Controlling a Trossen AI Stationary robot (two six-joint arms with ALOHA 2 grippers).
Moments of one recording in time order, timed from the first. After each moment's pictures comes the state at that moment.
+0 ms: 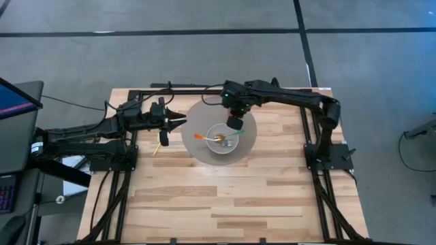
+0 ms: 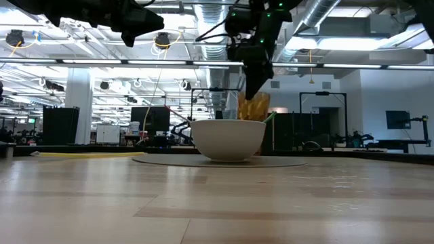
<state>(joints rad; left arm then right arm) 0.27 0.77 0.54 0.16 0.13 0.03 -0.34 1.87 1.68 -1.02 0.11 -0.06</state>
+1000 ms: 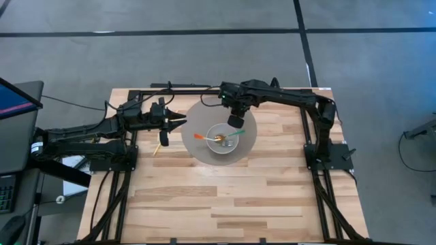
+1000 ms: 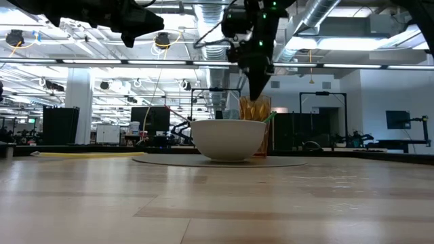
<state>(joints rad) 0.27 0.77 0.54 0.15 0.13 0.02 -0.32 1.93 1.76 -1.13 0.27 -0.08</state>
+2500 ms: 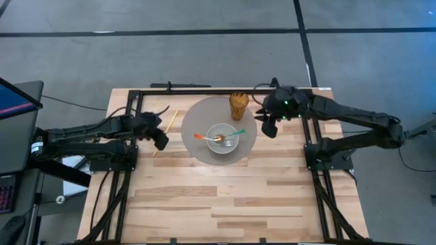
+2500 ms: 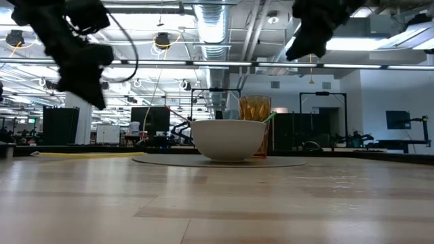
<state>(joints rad) 0.27 0.77 0.54 -0.71 -0.18 -0.43 -0.34 1.10 1.01 -0.62 -0.01 0.02</state>
